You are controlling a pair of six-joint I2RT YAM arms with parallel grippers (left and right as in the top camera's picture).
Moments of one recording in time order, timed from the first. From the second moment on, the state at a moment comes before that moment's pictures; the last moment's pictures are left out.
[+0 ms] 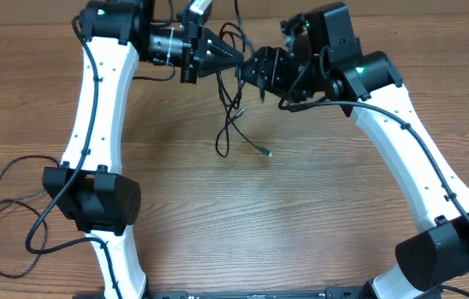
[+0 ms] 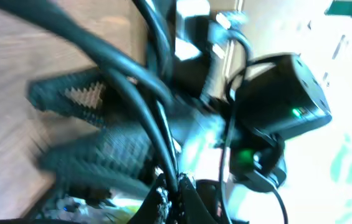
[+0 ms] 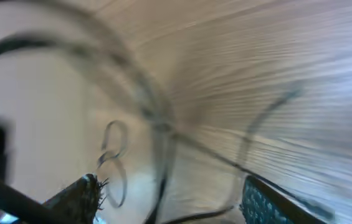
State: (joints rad) left arm -0.14 2.10 2.28 -1.41 1.40 -0.41; right arm 0.36 1.76 1.74 -0.82 -0.51 0.68
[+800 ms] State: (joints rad) left arm -0.09 2.10 2.28 -1.38 1.53 -0.38; right arm 0.07 1.79 1.56 -1.03 -0.11 0.55
